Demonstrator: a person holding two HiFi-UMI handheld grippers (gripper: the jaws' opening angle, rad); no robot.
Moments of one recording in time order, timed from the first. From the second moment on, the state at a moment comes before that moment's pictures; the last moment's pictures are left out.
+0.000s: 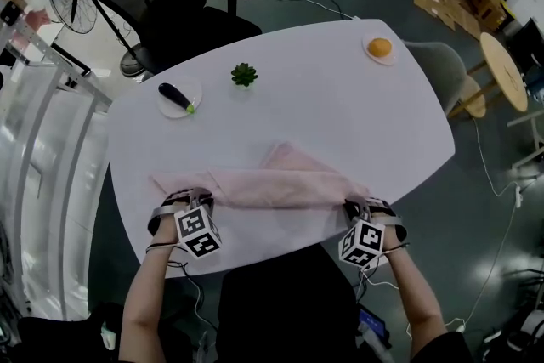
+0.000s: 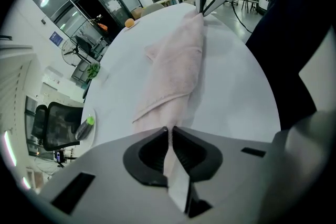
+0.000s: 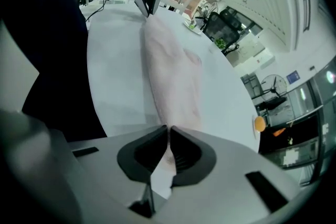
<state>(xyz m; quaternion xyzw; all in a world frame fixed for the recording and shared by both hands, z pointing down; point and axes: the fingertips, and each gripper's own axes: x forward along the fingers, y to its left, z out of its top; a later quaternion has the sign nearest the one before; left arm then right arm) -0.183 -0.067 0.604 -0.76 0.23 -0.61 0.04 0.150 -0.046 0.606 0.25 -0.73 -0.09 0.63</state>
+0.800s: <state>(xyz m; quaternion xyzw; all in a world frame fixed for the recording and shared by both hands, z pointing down) -0.194 0.003 0.575 -0.78 0.18 -0.60 0.05 0.139 0.013 0.574 0.22 -0.74 -0.05 0.63</state>
